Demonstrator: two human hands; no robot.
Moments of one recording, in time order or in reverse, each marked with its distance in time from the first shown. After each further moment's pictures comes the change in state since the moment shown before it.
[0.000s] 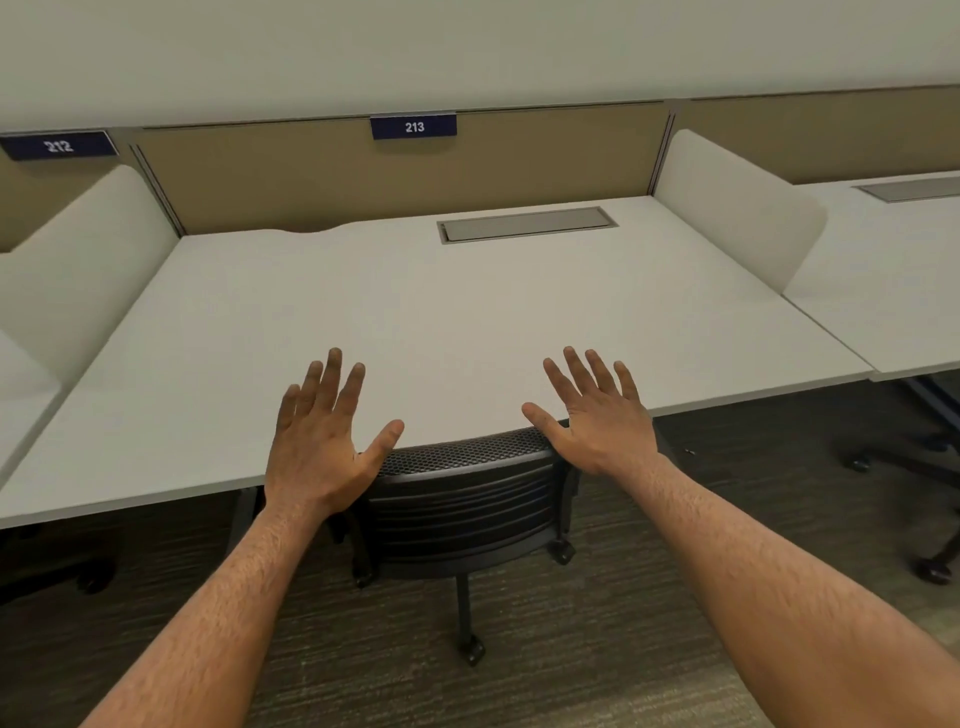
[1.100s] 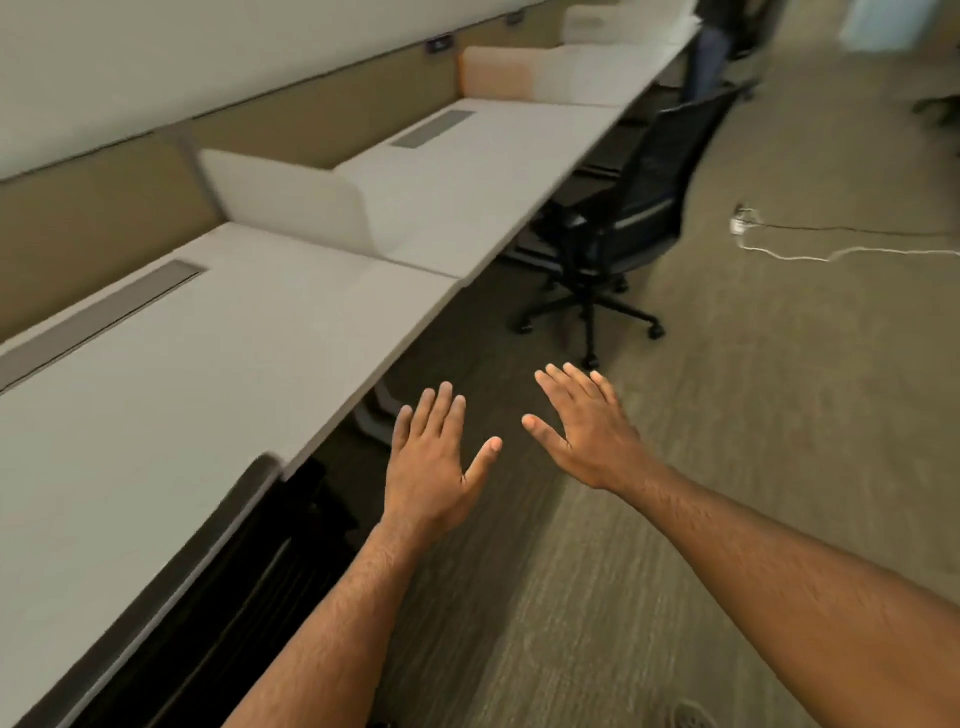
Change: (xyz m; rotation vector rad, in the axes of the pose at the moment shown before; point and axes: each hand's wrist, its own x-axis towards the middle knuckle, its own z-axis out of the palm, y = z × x) left_hand -0.051 0.400 0.074 -0.247 -0.279 0.937; right_hand -0.276 0.210 0.020 0.153 0.249 0.699
